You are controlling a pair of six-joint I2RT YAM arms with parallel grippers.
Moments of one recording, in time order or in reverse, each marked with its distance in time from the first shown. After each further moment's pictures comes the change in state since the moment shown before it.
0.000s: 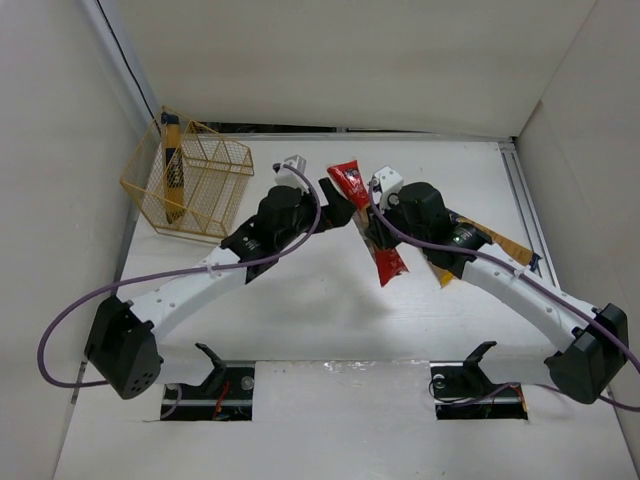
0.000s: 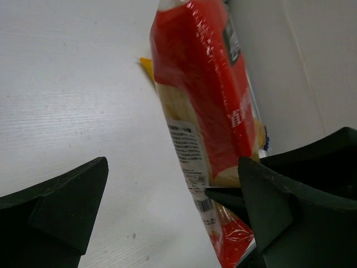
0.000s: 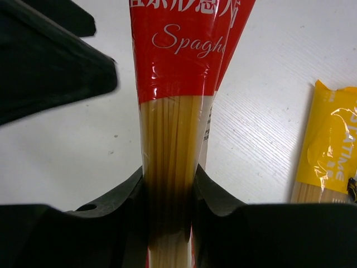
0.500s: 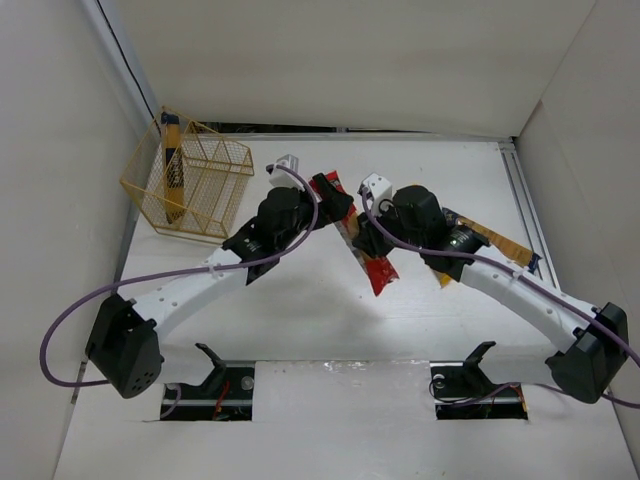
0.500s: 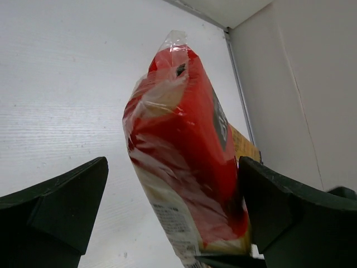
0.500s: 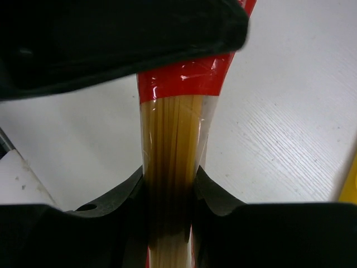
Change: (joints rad) left arm 0.000 -0.040 -0.032 0.090 -0.092 -0.063; right arm 0.034 0.000 0.001 0.005 -0.141 0.010
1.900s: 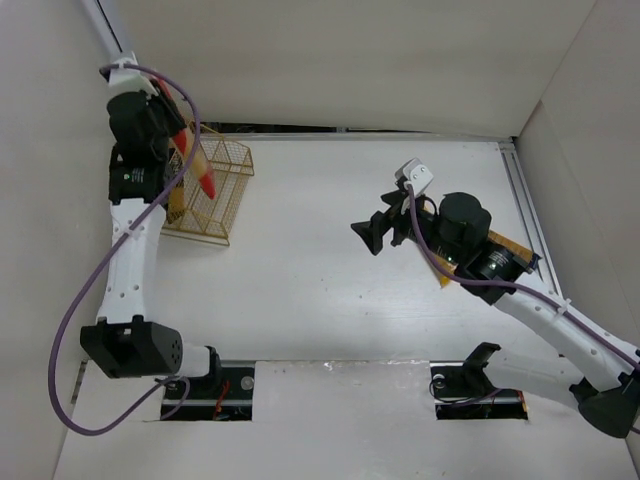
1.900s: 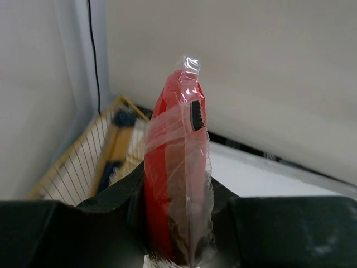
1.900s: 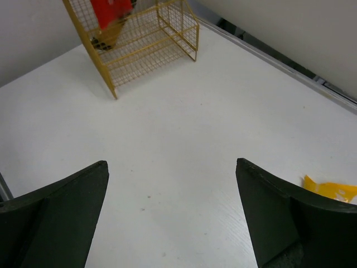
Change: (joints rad) left arm 0.751 0.064 0.553 -0.333 0.027 0.555; right arm 0.035 -0.236 -0.040 0.222 0.072 -0.036
